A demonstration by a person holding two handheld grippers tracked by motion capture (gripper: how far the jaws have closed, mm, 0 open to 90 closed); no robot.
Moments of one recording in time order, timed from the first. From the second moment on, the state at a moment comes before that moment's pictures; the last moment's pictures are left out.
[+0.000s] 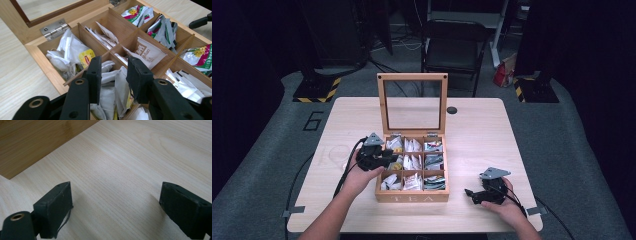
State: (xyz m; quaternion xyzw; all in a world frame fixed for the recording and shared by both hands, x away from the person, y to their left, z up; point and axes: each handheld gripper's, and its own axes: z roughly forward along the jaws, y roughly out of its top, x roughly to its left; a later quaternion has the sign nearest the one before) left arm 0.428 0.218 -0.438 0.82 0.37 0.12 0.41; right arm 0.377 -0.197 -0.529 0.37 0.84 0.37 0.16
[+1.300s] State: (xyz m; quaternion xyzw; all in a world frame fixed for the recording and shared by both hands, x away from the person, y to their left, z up) left arm 0.411 0.235 -0.427 0.84 0.36 0.11 0.40; right arm 0.377 -0.197 -0.529 0.37 0.84 0.37 0.16
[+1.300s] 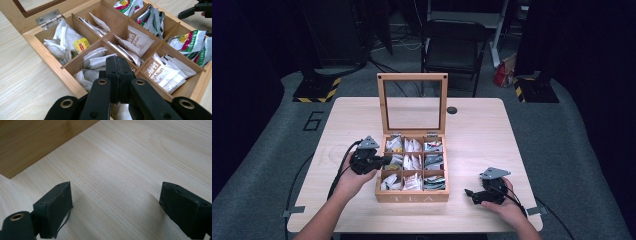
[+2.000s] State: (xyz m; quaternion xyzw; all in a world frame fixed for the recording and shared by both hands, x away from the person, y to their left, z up) left arm 0.409 0.241 -0.389 0.81 0.35 0.15 0.44; right arm 0.377 -0.197 -0.529 0.37 0.84 0.37 0.16
